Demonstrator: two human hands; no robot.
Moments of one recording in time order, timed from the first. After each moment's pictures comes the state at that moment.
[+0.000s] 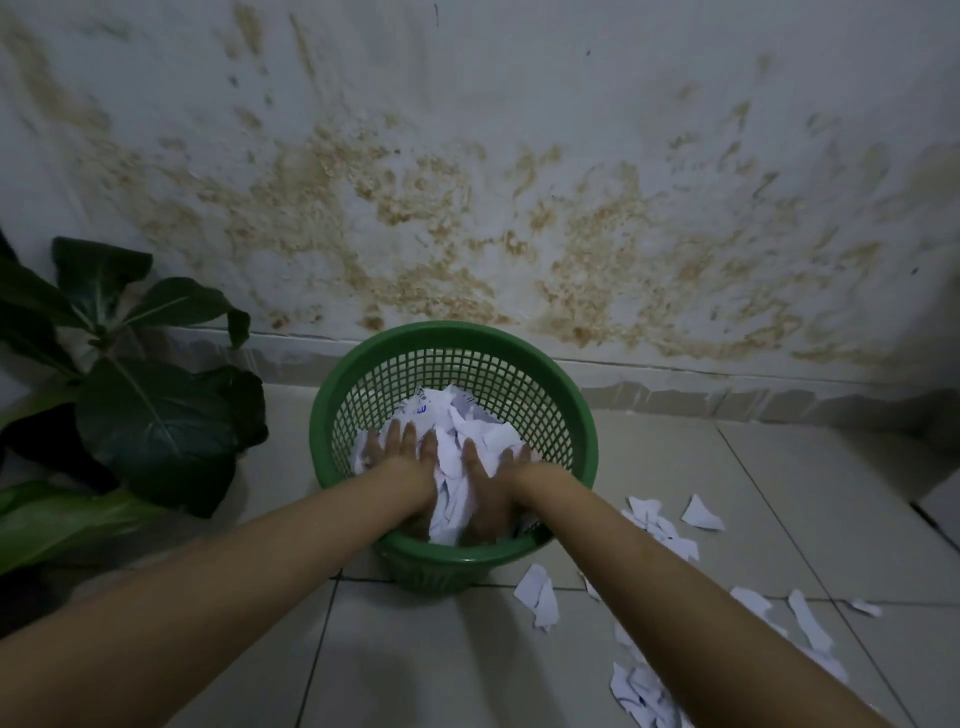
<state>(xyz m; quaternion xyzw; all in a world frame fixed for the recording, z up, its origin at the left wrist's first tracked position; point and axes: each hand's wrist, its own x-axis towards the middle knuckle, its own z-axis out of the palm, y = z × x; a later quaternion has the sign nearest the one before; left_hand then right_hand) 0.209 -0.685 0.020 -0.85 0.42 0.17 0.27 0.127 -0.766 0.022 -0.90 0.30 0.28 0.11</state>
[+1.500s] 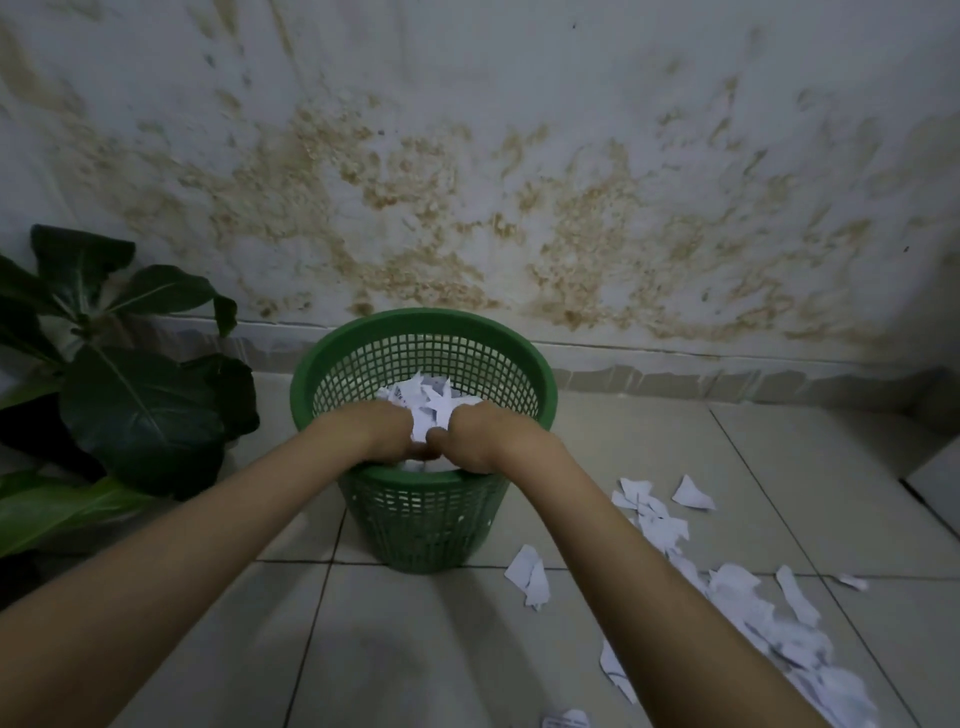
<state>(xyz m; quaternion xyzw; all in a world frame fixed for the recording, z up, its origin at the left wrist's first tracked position) 0.225 -0.684 0.053 -0.85 0.47 0.20 0.13 0.128 -0.742 0.076 -0.95 0.24 0.14 0.14</state>
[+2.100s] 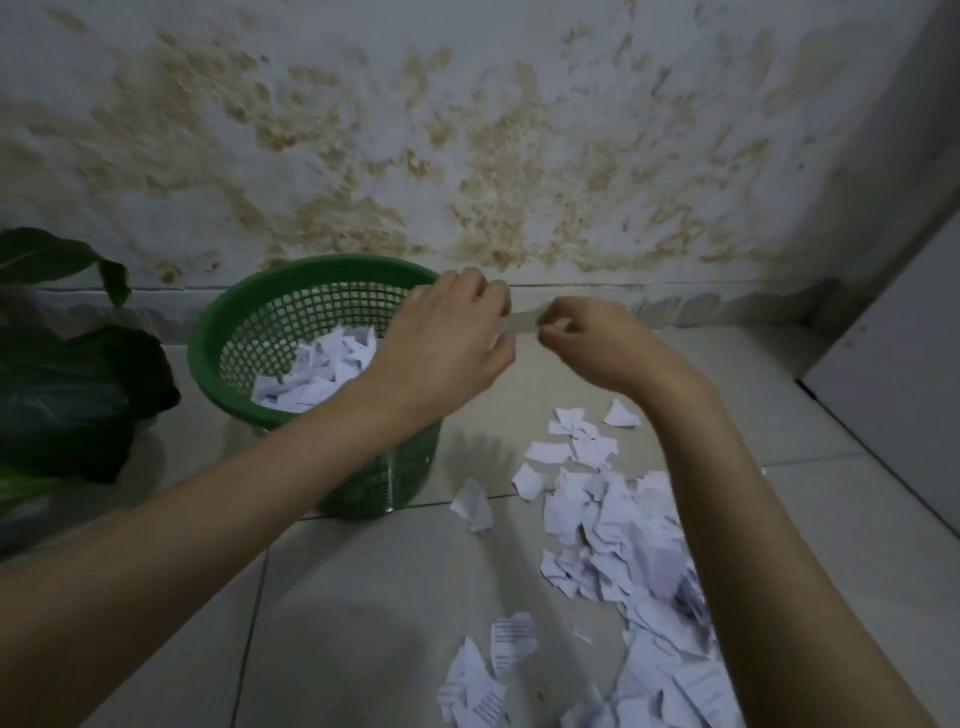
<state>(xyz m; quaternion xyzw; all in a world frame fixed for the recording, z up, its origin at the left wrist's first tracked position) 0.123 -0.712 0.088 -0.73 0.64 -0.15 -0.16 0.006 -0.804 0.101 -0.89 0.40 -0.09 0.19</state>
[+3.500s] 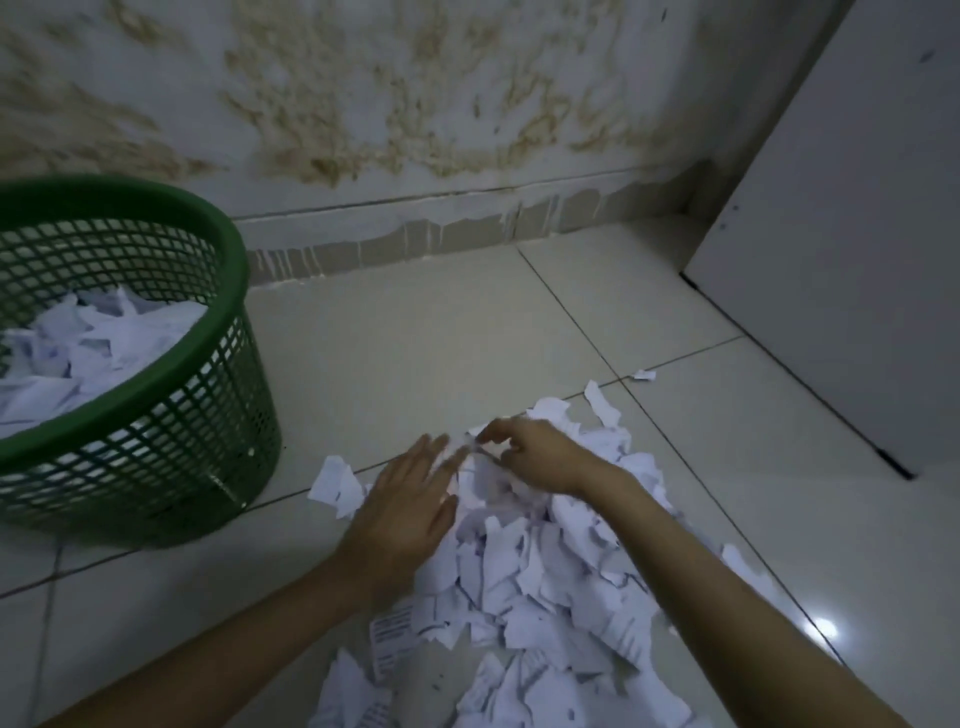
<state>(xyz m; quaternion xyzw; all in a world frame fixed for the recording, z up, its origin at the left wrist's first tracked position) 0.044 -0.743 -0.145 -0.66 0.74 0.10 -0.13 -0.099 -0.847 -0.075 -0.83 0.44 0.08 0.32</state>
